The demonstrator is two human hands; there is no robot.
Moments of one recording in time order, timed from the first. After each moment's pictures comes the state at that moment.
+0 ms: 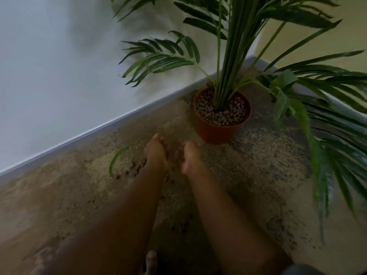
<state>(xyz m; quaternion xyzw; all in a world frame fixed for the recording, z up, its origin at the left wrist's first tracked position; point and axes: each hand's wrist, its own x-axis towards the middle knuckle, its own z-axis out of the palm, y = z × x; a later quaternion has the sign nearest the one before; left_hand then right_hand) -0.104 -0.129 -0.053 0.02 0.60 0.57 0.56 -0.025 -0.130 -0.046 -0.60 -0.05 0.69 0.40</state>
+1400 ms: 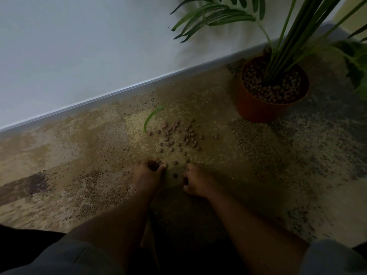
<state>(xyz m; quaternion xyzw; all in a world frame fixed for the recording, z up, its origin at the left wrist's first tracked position) -0.195 -0.308 -0.159 0.29 0.87 0.26 0.31 -0.025 -0.251 -0.127 -0.43 -0.82 0.34 -0.17</state>
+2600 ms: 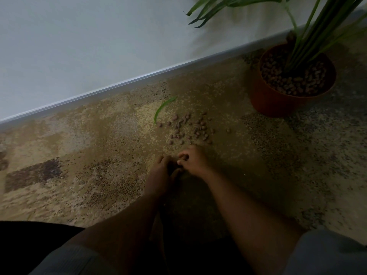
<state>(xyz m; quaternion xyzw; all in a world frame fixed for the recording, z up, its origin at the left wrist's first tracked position) -0.185 -0.337 -0.164 0.53 0.79 0.19 0.23 -0.072 -0.235 -0.152 -0.50 -0.73 0.46 0.03</state>
